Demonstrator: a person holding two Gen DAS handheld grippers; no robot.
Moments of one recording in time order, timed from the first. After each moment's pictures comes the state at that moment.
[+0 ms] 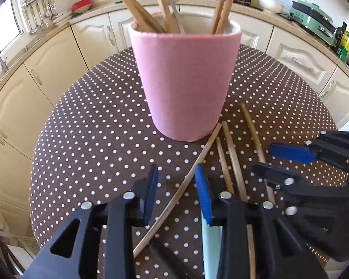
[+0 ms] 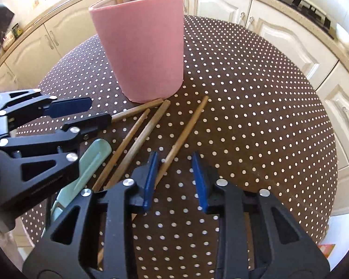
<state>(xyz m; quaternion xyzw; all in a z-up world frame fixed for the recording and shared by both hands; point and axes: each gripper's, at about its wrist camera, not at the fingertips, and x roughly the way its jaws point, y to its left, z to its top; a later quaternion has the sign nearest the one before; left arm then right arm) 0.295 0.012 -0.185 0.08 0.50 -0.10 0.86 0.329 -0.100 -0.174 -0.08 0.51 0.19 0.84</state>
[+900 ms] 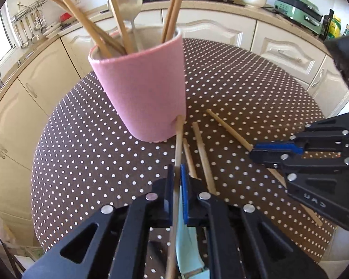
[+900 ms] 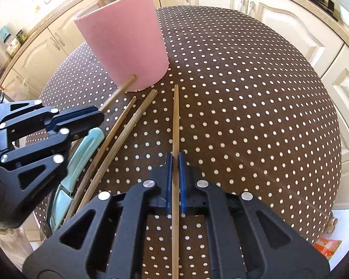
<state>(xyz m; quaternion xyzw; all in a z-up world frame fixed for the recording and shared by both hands) 0.275 -0.048 -0.169 0.11 0.48 -0.12 0.86 0.310 -0.142 -0.167 -0.04 0.53 0.20 0.82</state>
